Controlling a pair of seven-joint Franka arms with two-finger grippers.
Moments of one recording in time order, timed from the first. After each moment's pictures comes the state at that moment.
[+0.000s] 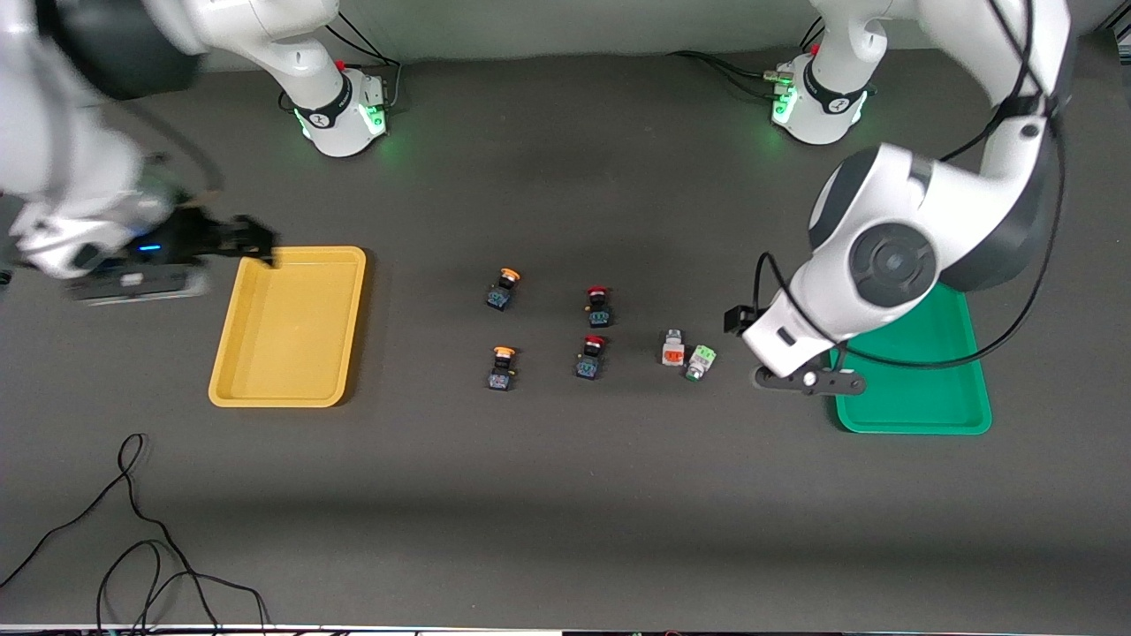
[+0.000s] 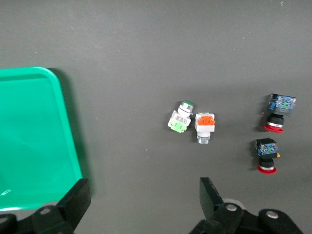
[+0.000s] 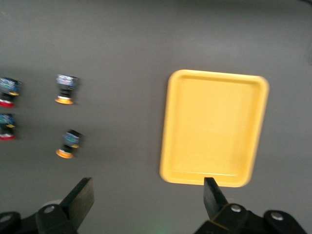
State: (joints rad) left arm -0.15 0.42 -0.28 -1.49 0.06 1.74 -0.34; right arm 0.30 0.01 -0.02 -1.70 0.00 1.66 0.25
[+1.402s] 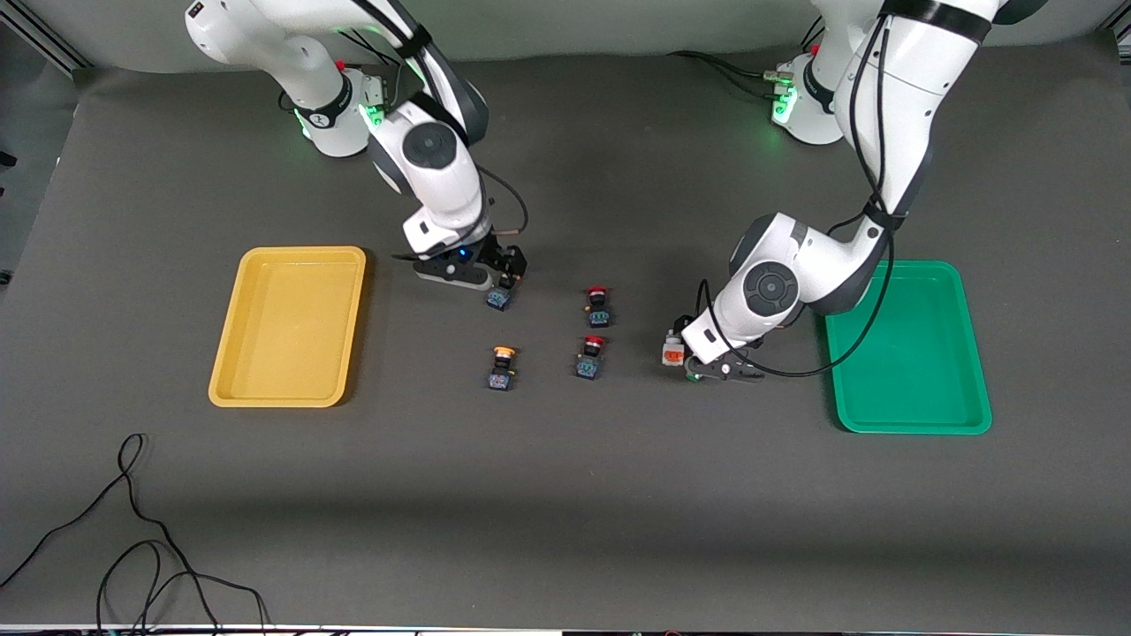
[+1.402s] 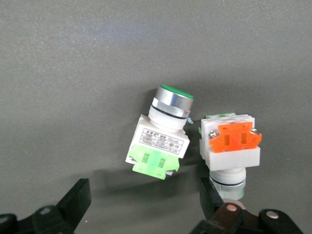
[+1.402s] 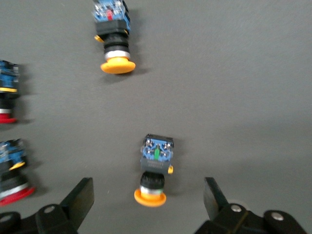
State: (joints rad) left arm -0.19 0.55 -0.28 -1.99 0.11 2.45 -0.34; right arm 0.74 0.28 -0.03 -2.27 -0.04 2.63 1.04
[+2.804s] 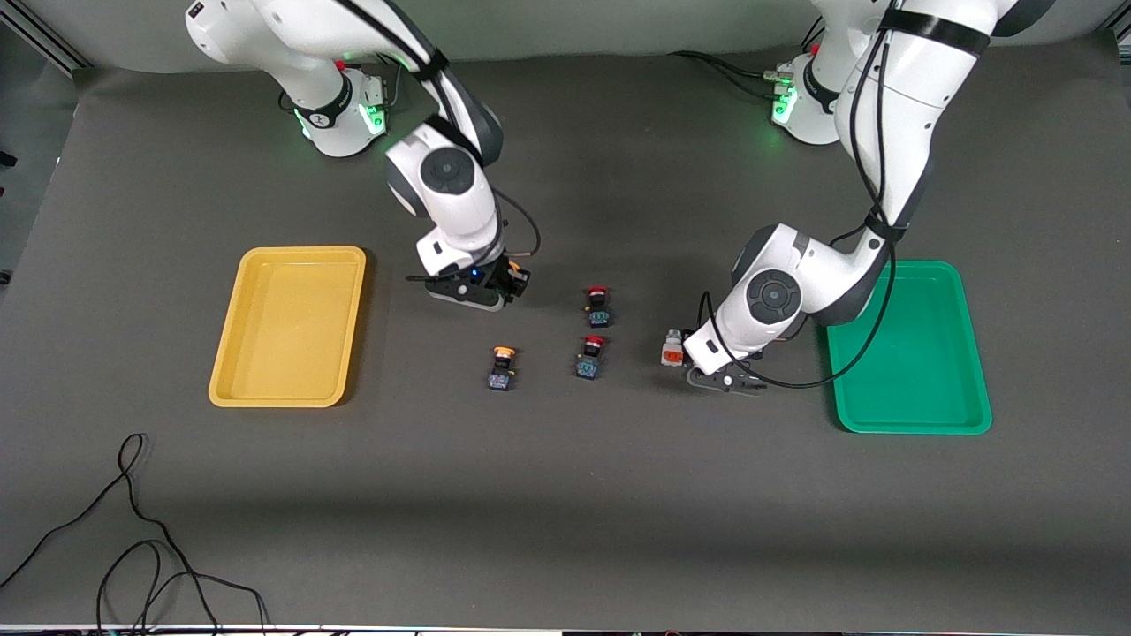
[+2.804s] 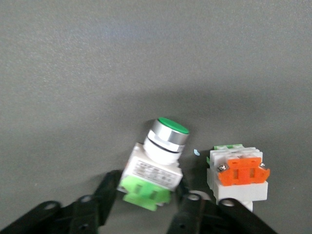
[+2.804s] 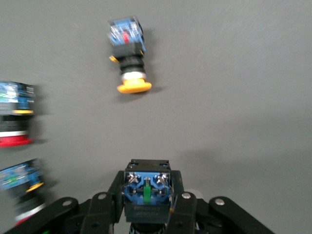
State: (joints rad) left arm -0.19 0.59 -0.27 -1.95 0.14 2.49 -0.34; right arm 0.75 0.28 -0.04 -2.08 -0.04 2.40 1.05
